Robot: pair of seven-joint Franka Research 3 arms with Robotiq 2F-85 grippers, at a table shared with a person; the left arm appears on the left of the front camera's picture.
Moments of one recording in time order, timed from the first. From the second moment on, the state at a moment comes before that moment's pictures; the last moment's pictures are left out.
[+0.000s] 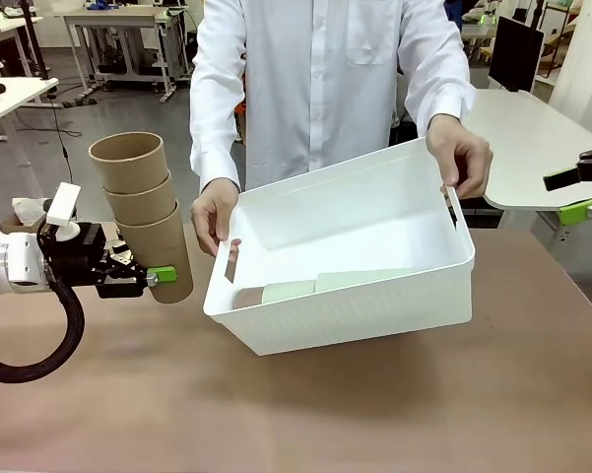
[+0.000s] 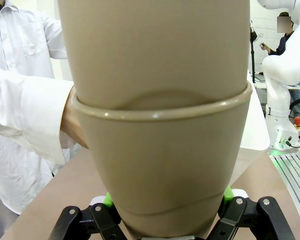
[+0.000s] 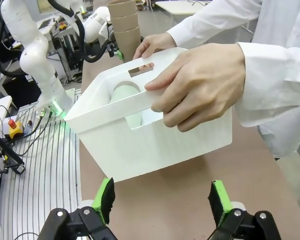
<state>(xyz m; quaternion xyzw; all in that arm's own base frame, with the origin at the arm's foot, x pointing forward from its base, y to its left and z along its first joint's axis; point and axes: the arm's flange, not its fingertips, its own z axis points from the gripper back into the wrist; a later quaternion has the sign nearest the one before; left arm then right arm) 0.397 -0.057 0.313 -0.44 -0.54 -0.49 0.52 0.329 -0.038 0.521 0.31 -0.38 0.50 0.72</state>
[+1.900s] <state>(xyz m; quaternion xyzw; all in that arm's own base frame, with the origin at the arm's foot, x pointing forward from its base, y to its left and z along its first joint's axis) 0.410 -0.234 0.538 -0.21 -0.30 -0.56 0.74 0.330 -0.037 0.522 0.31 -0.38 0.49 0.72</state>
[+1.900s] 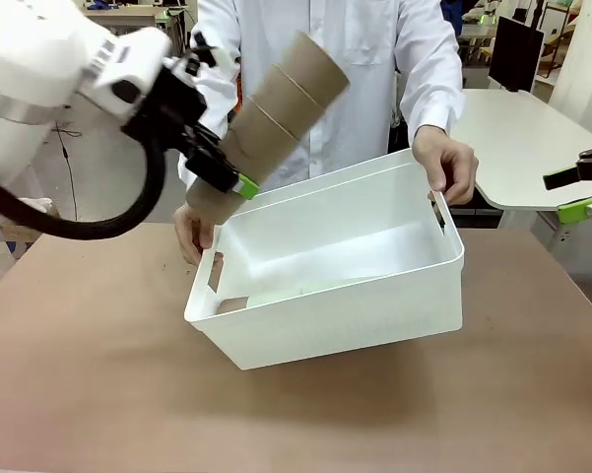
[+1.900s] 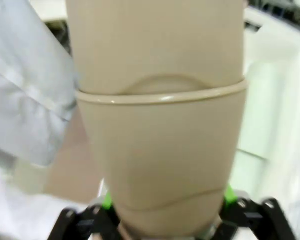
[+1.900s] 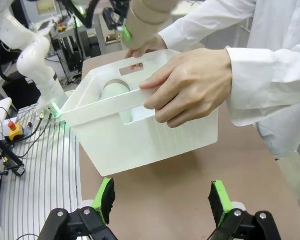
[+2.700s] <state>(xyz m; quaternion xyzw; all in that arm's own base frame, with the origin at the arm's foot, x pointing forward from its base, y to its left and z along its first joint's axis) 0.445 -0.314 0.489 -0.19 -0.21 -0.63 0.72 0.330 -0.037 0.522 0.31 -0.38 0.49 0.72</state>
